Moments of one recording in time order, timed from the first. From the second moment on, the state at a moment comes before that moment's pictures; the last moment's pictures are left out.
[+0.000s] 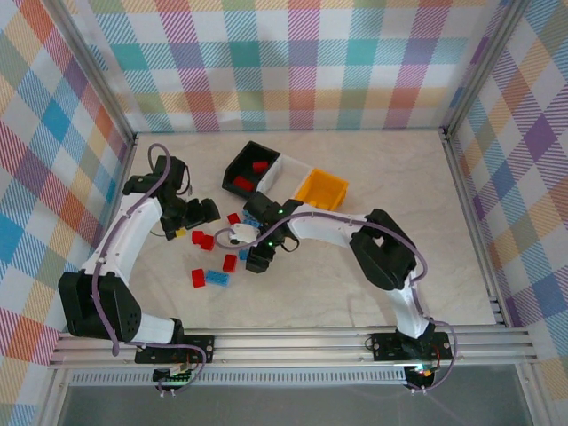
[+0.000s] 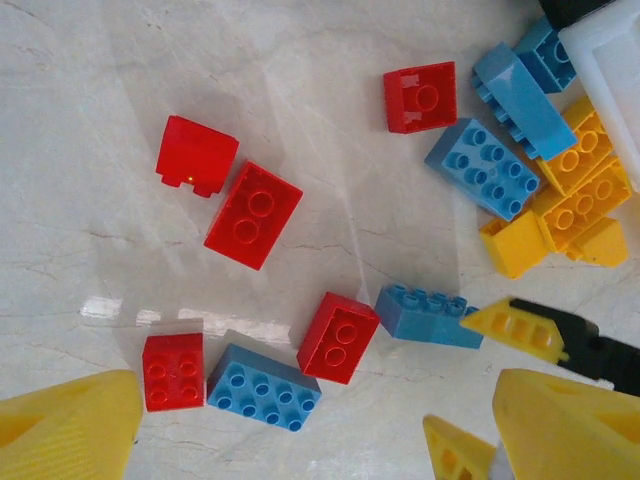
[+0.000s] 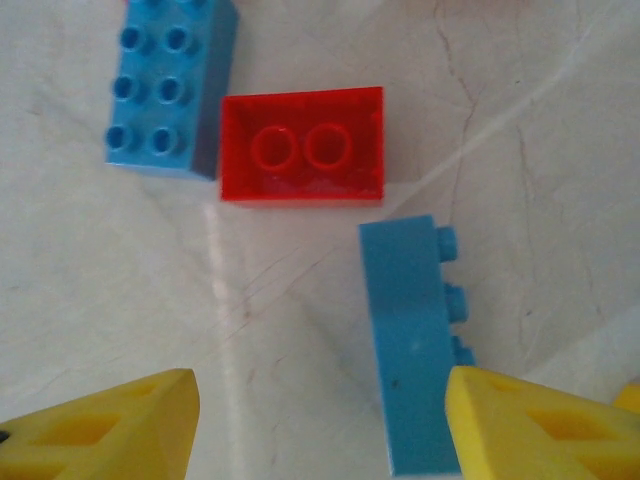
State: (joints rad) left arm -0.09 1.40 1.24 -1.14 0.16 -0.45; right arm 0.94 2.09 1.56 -0.64 -0.36 -0.45
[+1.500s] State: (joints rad) left arm 0.02 1.44 1.19 -1.13 0.23 -0.37; right arm 0.78 1.99 1.79 -0.67 -0.15 -0.10
